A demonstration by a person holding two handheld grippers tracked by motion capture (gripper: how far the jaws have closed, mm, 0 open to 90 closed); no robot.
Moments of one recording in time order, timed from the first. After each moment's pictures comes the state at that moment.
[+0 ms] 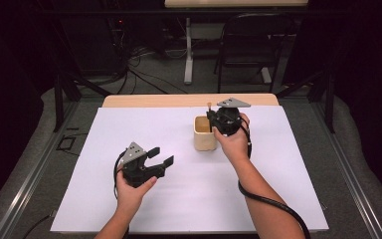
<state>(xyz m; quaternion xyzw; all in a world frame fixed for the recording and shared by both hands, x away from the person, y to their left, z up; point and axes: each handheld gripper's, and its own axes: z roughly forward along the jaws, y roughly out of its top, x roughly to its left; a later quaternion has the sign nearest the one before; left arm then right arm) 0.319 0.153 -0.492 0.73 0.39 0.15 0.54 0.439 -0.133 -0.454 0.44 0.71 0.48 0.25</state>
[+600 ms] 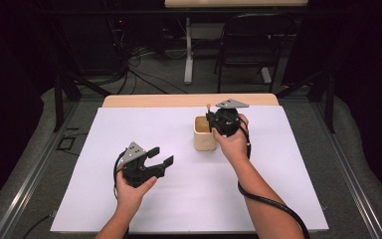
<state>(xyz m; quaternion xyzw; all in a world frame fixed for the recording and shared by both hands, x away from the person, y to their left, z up) 0.319 0.154 -0.491 0.73 0.40 0.15 0.54 0.440 -0.131 -0.459 0.44 0.72 0.47 0.24</state>
